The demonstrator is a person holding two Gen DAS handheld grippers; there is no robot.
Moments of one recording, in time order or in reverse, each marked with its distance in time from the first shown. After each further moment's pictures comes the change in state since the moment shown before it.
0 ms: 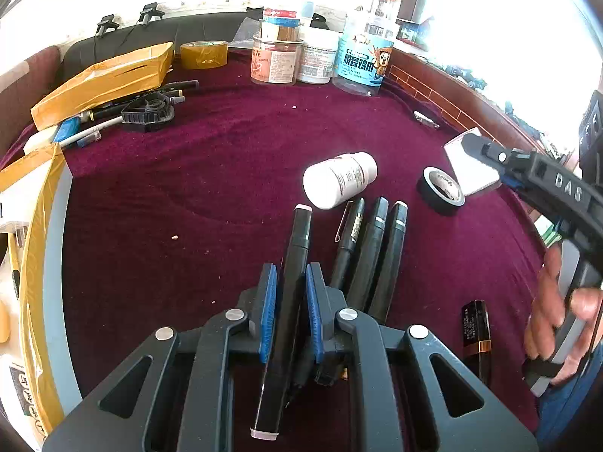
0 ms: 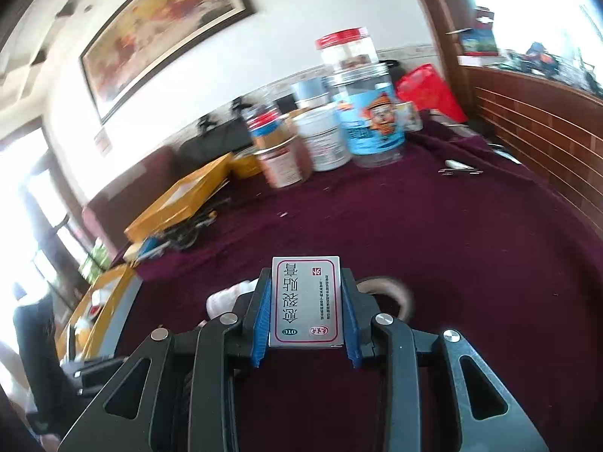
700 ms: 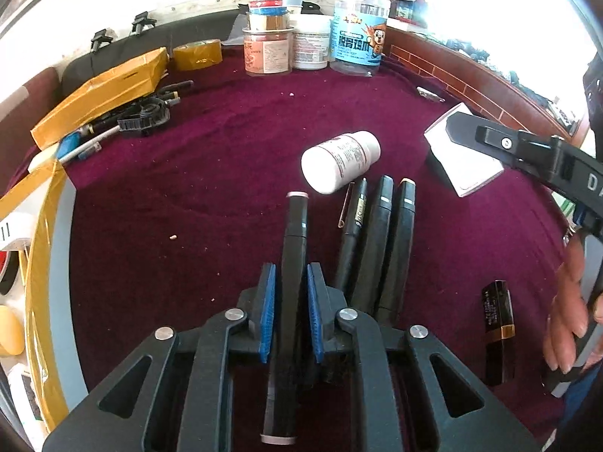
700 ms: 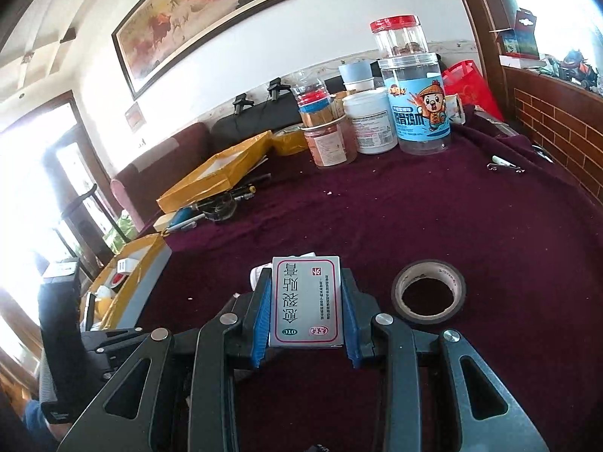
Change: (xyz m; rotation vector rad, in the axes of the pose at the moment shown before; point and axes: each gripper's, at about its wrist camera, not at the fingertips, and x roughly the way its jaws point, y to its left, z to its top) left arm 0.008 -0.013 -0.004 0.087 0.031 0.084; right arm 0.001 0.020 -0.013 -0.069 0.049 0.103
